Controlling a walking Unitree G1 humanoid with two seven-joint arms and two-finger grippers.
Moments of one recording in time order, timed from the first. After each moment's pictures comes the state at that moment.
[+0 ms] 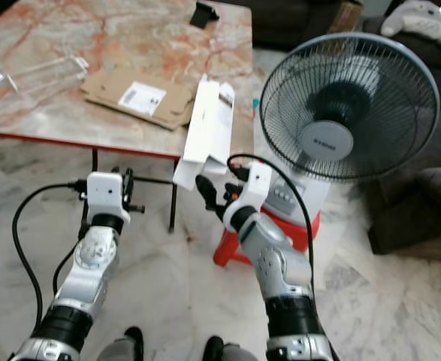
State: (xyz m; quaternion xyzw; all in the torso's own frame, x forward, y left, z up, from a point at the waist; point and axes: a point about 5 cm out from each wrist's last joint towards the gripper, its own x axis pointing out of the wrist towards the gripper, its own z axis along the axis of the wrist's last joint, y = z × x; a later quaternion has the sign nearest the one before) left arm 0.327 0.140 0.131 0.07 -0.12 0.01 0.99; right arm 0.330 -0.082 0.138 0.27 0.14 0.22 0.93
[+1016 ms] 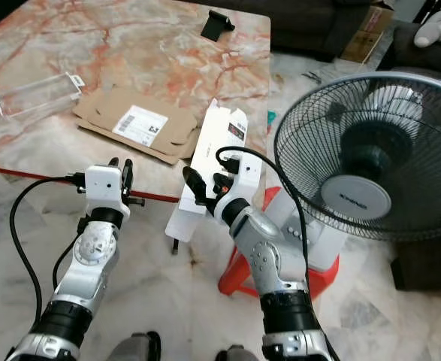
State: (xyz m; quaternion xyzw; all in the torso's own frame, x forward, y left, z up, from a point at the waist) left arm 0.328 0.130 0.142 0.07 -0.15 0.00 0.99; right arm 0.329 -0.078 0.147 0.26 0.12 0.24 0.93
